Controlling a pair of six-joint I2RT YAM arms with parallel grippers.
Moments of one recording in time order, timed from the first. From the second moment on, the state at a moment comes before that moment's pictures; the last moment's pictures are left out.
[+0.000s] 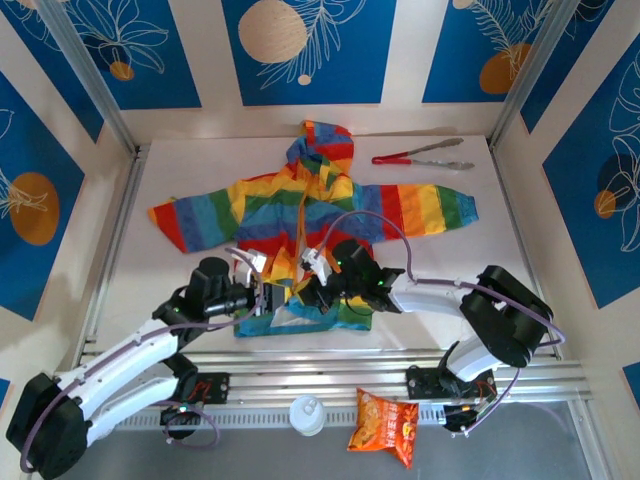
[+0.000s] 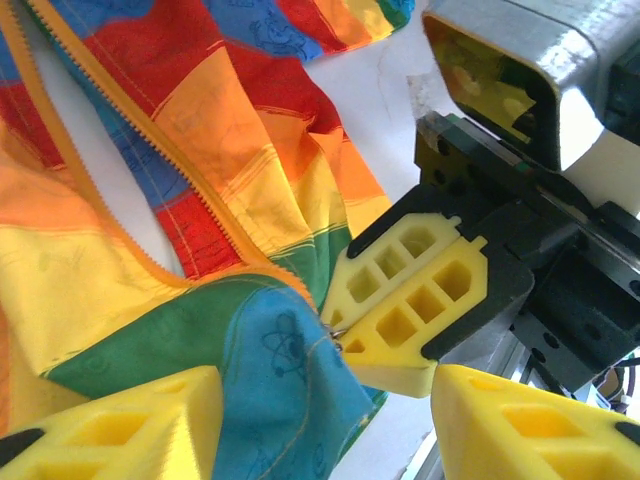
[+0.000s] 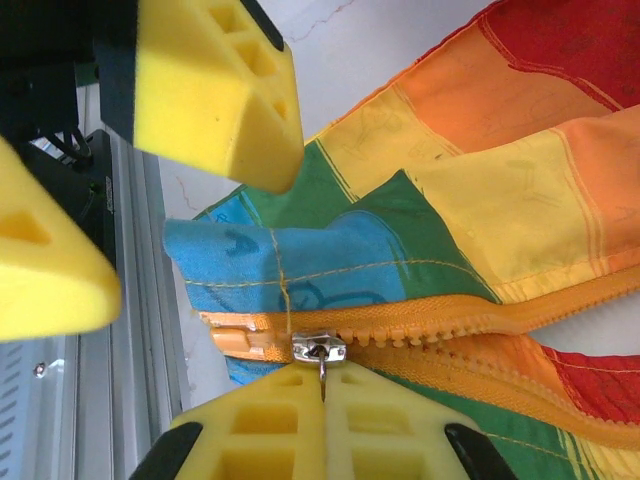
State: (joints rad) left arm -0.63 0.83 0.35 -0.01 0.41 -0.46; right arm 0.86 1.50 0.65 0.22 -0.50 0.15
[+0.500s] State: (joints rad) left arm -0.70 0.94 0.33 0.13 0.34 -0.52; right arm 0.83 1.51 0.65 0.25 -0.52 0.21
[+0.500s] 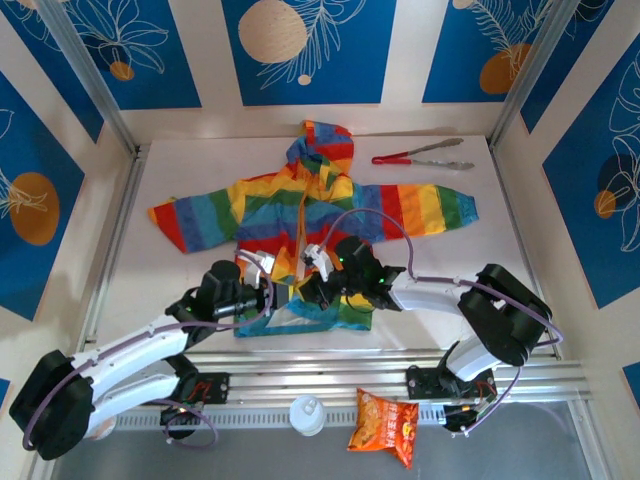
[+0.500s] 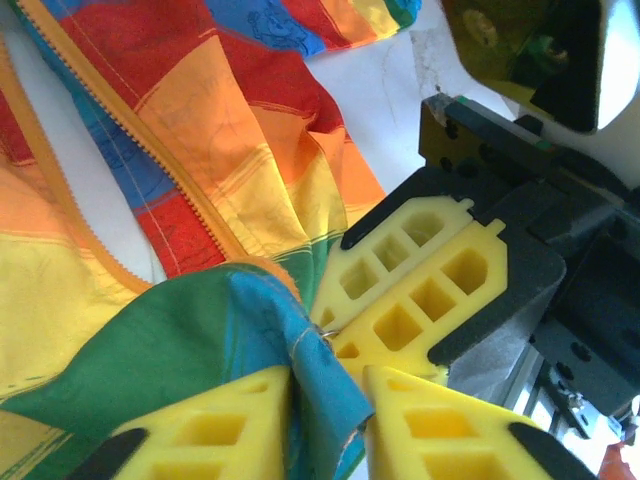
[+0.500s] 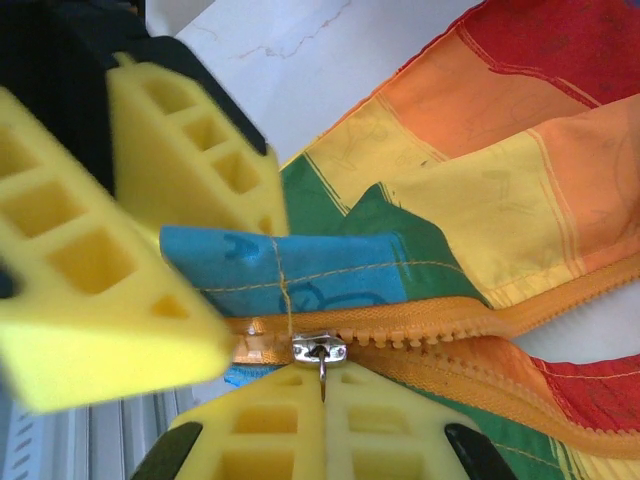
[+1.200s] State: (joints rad) left arm -0.70 0.96 0.34 0.11 0.33 -0.49; right arm 0.82 1.51 0.65 0.24 -0.55 0.20
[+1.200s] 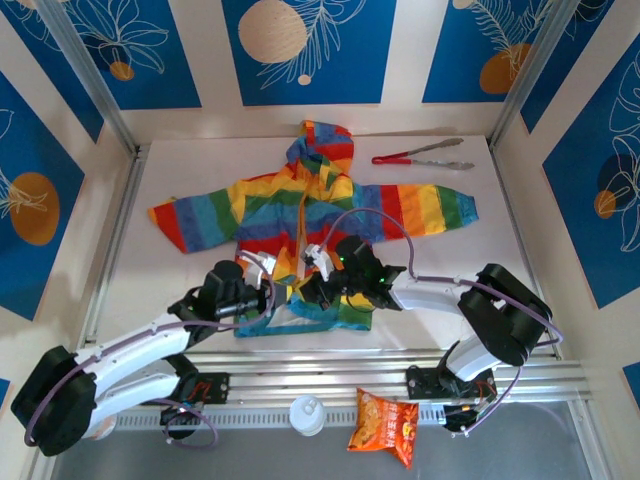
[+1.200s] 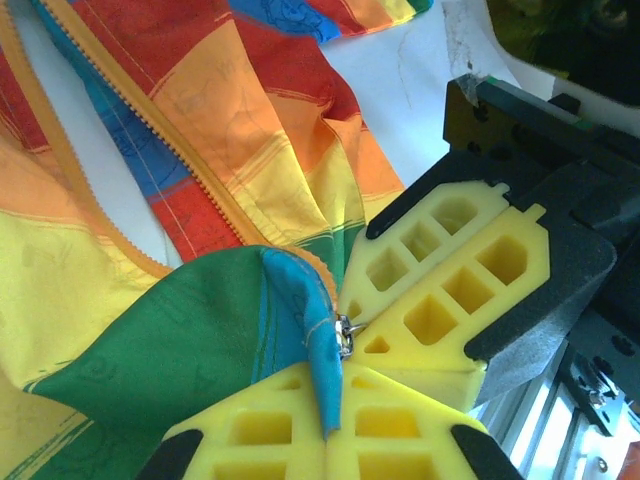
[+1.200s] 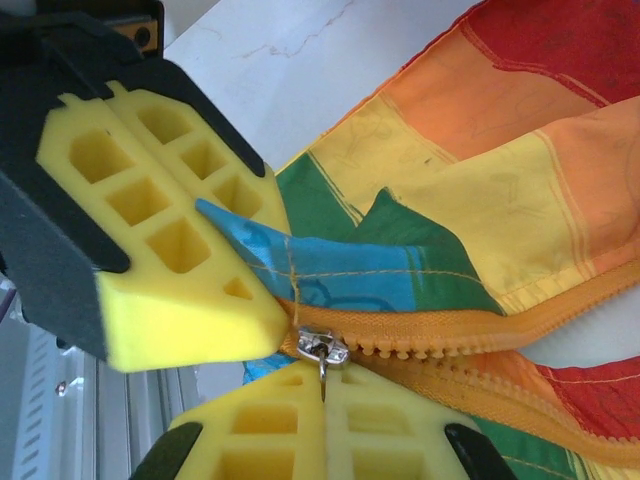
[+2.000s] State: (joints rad) left arm -0.70 0.99 0.55 -0.23 0.39 -0.31; right arm 0.82 1.50 0.73 0.10 -0.59 -0.01
